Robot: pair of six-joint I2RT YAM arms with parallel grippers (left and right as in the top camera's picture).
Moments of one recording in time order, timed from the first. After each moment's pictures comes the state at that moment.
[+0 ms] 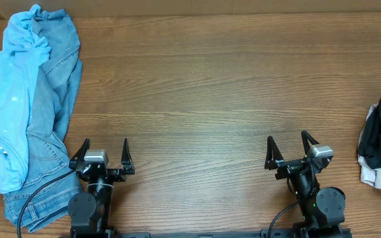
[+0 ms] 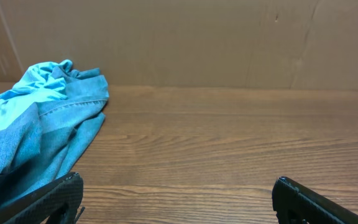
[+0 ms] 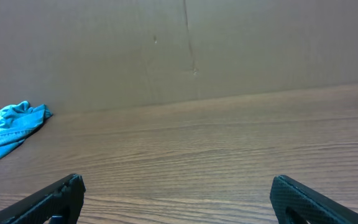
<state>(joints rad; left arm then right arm) 0.02 0.02 0.01 -0.07 0.03 -0.05 0.16 0.01 0.02 -0.03 -0.04 0.20</state>
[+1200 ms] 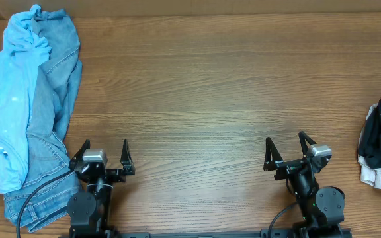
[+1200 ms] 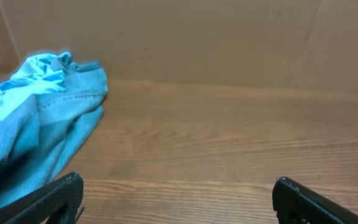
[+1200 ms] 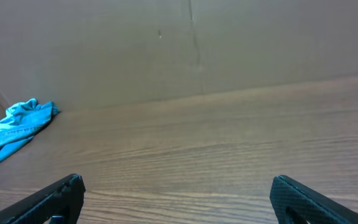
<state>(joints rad) 0.02 0.01 0.04 -0.14 0.03 -0.09 0.16 0.01 0.02 -0.06 -0.06 0.23</state>
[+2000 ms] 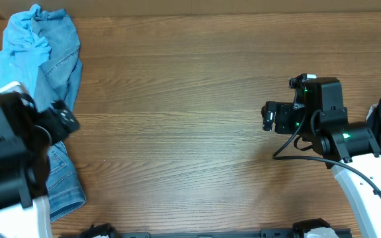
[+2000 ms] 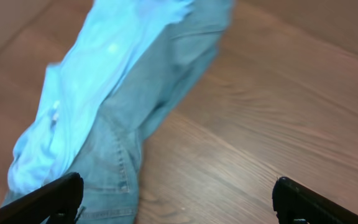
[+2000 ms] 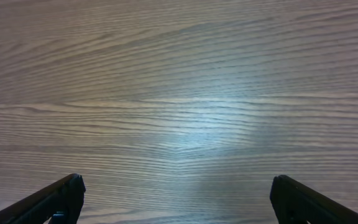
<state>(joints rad) 0.29 1.04 1.32 -1.08 -0.12 -0.26 0.16 1.18 1.08 -0.87 -0.05 0.22</state>
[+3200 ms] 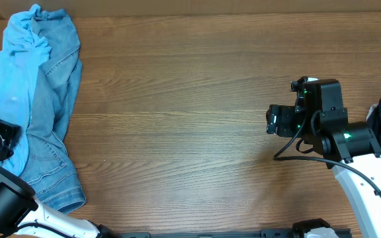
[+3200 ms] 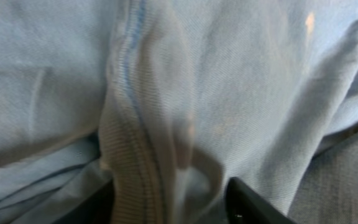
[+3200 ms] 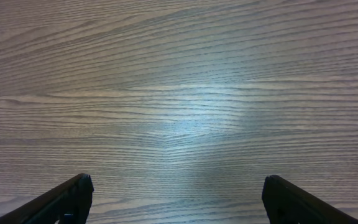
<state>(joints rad) 0.90 2.01 1.32 -0.51 0.36 -0.37 0.16 1.18 1.09 -0.93 -0.02 0.23</state>
